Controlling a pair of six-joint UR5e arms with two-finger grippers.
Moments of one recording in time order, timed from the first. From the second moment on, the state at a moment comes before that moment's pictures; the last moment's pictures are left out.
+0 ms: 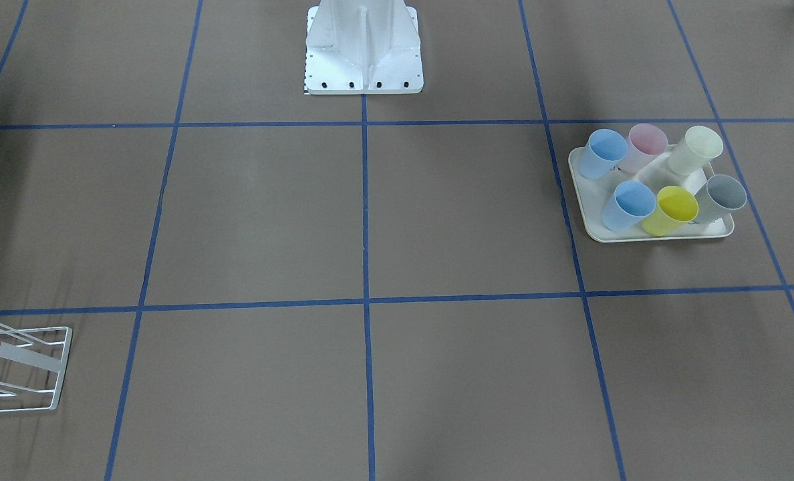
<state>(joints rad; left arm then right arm) -1.51 -1.46 -1.66 -1.87 -2.40 -0.25 1.53 -1.61 1.70 -1.39 2.38 0.12</state>
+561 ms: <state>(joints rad) -1.32 -1.25 -1.79 -2.08 -2.40 -0.60 1.50 -1.51 1.75 -1.59 2.38 0.18</state>
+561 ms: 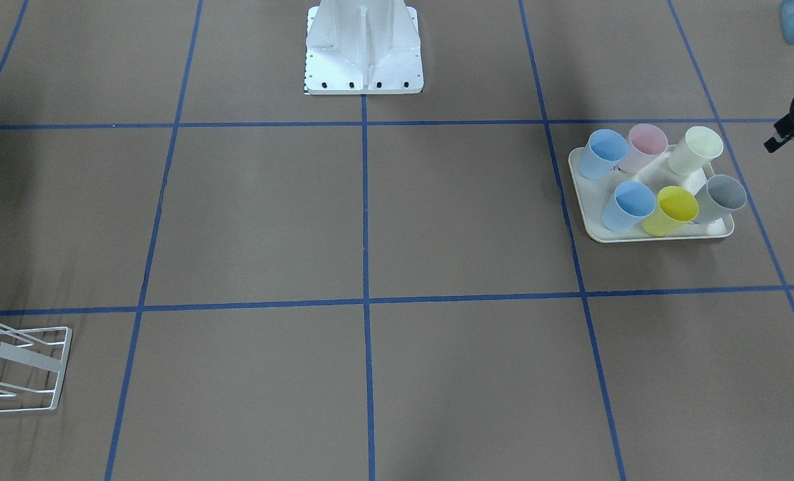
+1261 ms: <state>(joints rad) -1.13 -1.16 -1.79 -2.24 -2.40 -0.75 1.46 -1.49 1.82 -1.68 2.38 0.20</state>
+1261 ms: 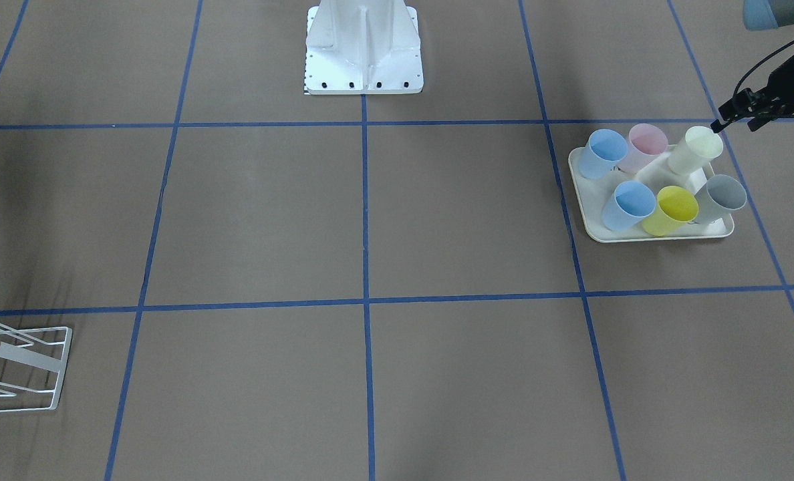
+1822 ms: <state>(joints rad) -1.10 -1.17 -1.77 -2.24 -2.39 -0.75 1.46 -1.49 1.82 -1.68 2.39 0.20</state>
